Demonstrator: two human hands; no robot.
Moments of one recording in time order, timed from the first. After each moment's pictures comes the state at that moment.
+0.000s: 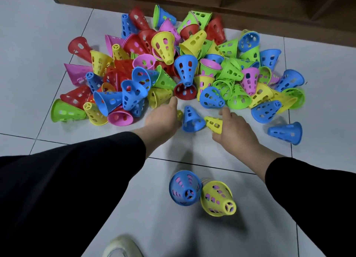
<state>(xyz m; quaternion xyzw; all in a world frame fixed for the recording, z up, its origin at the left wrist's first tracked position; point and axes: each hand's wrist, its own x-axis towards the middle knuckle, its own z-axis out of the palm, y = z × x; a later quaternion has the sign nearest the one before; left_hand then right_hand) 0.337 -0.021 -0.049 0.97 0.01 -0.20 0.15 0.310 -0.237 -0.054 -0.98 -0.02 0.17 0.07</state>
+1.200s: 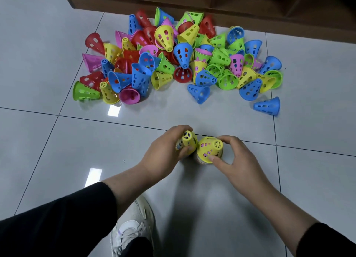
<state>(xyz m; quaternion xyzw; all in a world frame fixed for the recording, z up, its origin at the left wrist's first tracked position) 0.127 -0.017 0.012 0.89 -0.09 -0.11 0.43 0.101 -0.242 0.025 -0.91 0.03 0.12 0.39</state>
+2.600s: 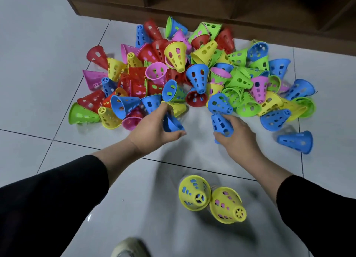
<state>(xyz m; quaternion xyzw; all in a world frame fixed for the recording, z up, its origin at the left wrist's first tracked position) 0.294 0.044 -0.016 0.91 -0.08 -0.09 0.39 0.300 -0.218 -0.048 -0.94 0.06 0.11 0.33</state>
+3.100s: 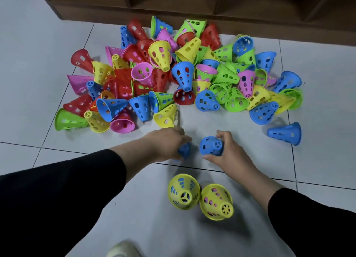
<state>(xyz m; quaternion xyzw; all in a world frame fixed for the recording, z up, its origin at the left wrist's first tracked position) 0.307 -0.011 -0.045 0.90 -0.31 -0.30 0.03 0.255 -0.244 -0.066 -0.91 0.06 0.22 0.34</state>
